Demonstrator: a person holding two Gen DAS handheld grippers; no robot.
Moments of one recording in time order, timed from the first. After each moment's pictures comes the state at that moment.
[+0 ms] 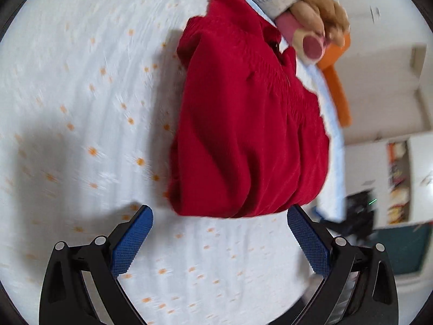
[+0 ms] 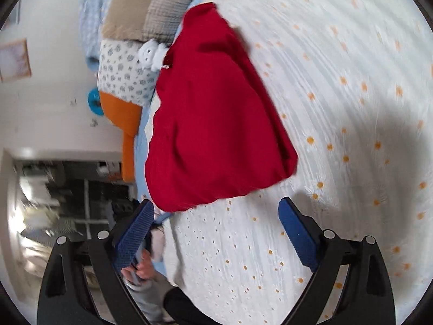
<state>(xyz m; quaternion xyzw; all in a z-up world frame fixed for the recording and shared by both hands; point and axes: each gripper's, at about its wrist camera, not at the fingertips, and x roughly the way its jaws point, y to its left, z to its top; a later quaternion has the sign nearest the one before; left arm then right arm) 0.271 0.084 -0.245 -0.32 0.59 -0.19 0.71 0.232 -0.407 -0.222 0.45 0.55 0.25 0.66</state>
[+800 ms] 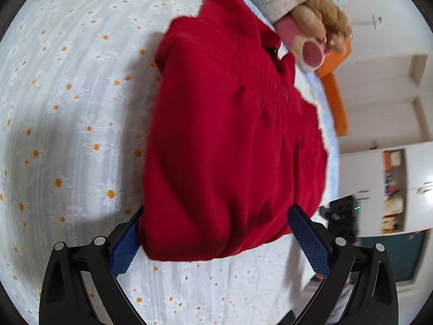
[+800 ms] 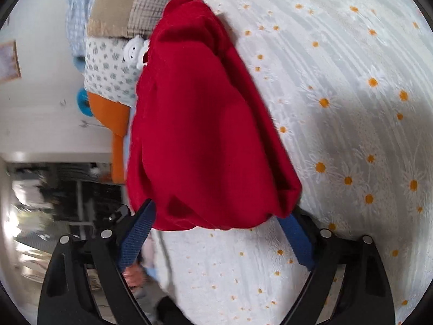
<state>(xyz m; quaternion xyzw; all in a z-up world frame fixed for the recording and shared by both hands) 0.293 0.066 -0.247 -0.31 0.60 -0.19 0.72 0.260 -0.382 -0.244 0.42 0.57 0.24 0.67</state>
